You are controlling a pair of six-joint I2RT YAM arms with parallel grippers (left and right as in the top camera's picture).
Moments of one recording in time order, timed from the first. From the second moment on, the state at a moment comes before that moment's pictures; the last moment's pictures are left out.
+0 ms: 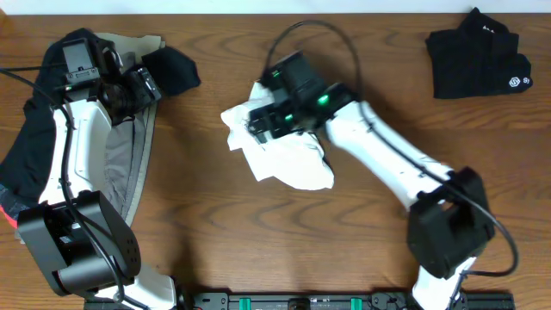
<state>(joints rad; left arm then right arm) 0.26 1.76 1.40 -0.68 0.20 -0.30 0.58 1.93 1.59 -0.71 -0.29 0.26</state>
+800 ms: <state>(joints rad) 0.26 1.76 1.40 -0.68 0.26 -0.30 0.66 1.86 1.38 -0.73 -0.08 0.06</state>
